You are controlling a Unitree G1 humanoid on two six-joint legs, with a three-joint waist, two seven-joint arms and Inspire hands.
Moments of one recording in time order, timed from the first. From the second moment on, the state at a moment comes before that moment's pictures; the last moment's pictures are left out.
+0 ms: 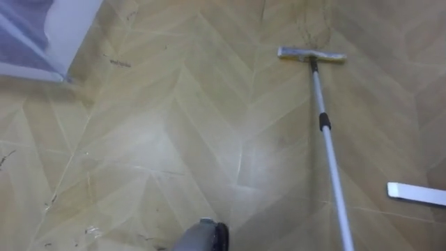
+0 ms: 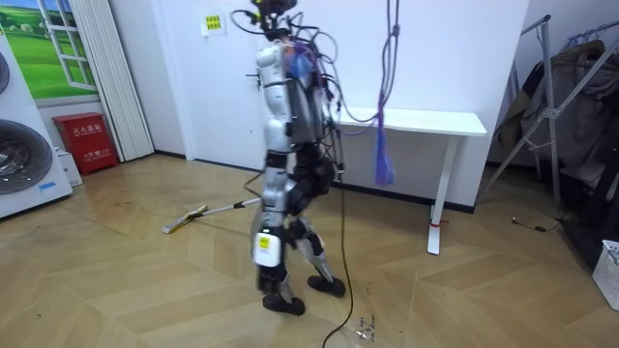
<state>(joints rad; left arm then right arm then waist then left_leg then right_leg) 0.02 0.18 -0.08 1.23 0.19 0.15 0.13 -0.07 -0.36 0.18 1.49 0.35 0.13 0.05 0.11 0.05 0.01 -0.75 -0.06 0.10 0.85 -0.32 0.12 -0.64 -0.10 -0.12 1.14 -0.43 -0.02</state>
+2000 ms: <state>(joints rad) 0.09 0.18 -0.08 1.06 0.11 0.20 0.20 -0.17 -0.41 0.24 1.49 0.23 0.20 0.00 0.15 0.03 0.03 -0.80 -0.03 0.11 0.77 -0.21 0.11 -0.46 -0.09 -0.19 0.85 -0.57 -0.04</state>
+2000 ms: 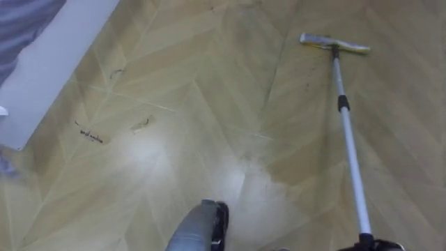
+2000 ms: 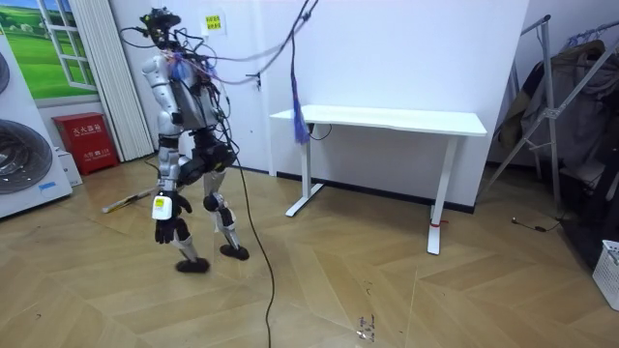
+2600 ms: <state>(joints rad) 0.08 0.18 -0.06 1.03 0.07 0.20 0.28 0.01 -0.31 0.23 1.48 0.24 0.23 -0.01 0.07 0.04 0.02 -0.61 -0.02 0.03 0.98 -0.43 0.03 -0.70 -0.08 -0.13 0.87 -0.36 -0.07</state>
